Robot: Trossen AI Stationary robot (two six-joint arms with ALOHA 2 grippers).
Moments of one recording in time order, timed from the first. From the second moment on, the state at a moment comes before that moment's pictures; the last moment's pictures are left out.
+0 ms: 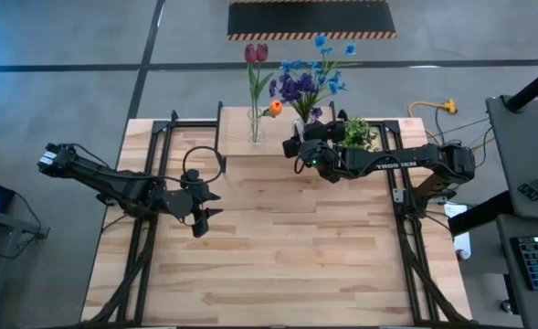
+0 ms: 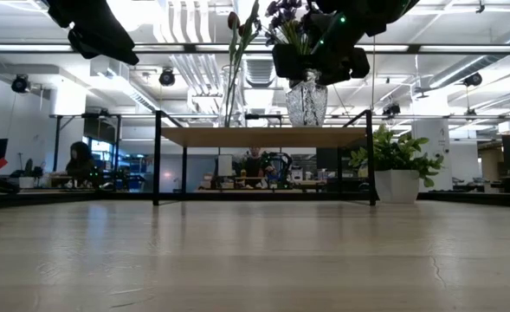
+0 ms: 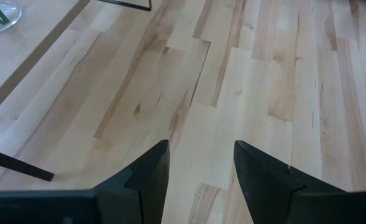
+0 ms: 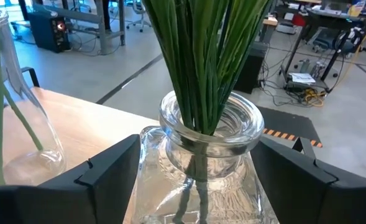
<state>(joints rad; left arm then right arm) -0.35 0.95 0.86 -0.65 -0.43 -0.49 -0.14 1.57 1.09 -0.02 1.09 0.39</state>
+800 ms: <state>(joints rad) -0.35 0.95 0.86 -0.65 -0.45 -0.49 -0.14 1.57 1.09 -0.01 1.09 0.38</state>
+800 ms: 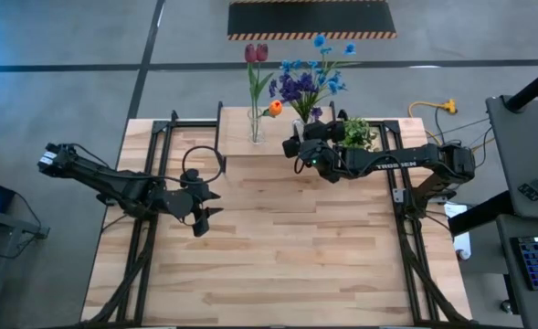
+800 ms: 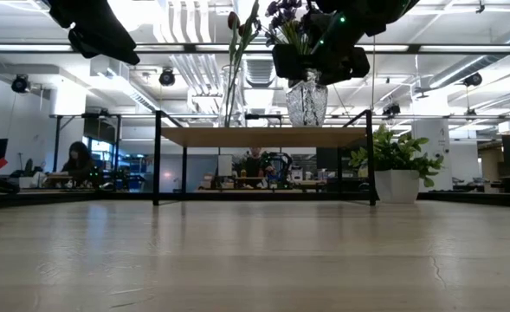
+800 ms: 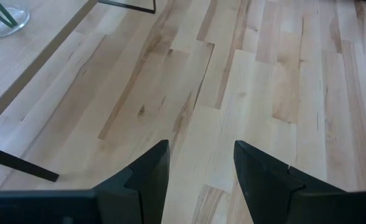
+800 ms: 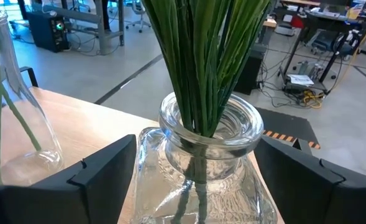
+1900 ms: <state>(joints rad) -0.35 0.95 0.86 -0.65 -0.45 -0.49 -0.14 1.56 1.09 -0.05 1.09 0.34</state>
